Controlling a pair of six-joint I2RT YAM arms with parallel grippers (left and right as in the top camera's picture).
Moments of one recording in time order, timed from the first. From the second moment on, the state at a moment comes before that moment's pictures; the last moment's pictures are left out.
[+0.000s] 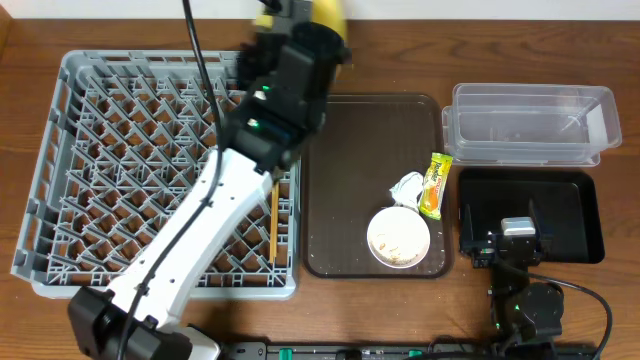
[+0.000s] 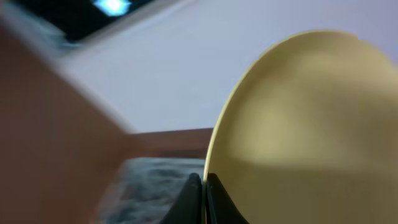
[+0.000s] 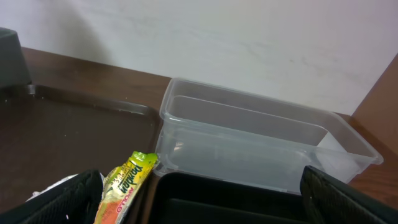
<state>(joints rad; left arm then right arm) -0.52 1.60 1.57 -0.44 -0.95 0.09 0.13 0.02 0.01 -0.06 0.13 -0.18</state>
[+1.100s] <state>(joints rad) -0.20 1.80 1.47 -0.48 -1.12 0.38 0.13 0.02 0.01 -0.06 0.13 -0.18</state>
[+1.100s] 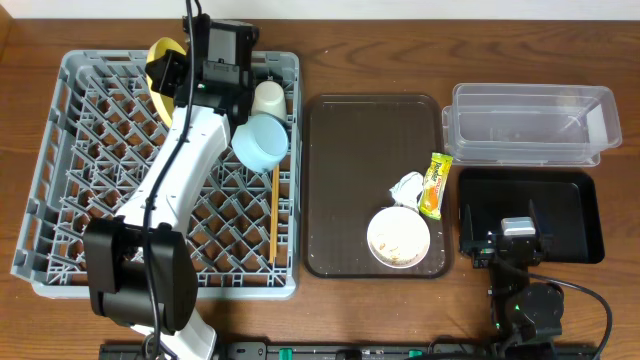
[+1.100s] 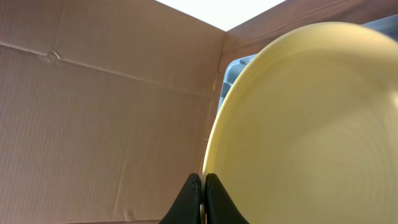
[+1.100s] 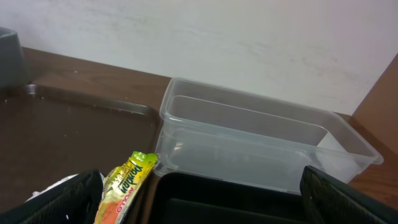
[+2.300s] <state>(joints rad) -0.17 1.42 1.49 -0.66 -0.33 -0.01 0.13 0.03 0.01 -0.06 0.13 -0.18</state>
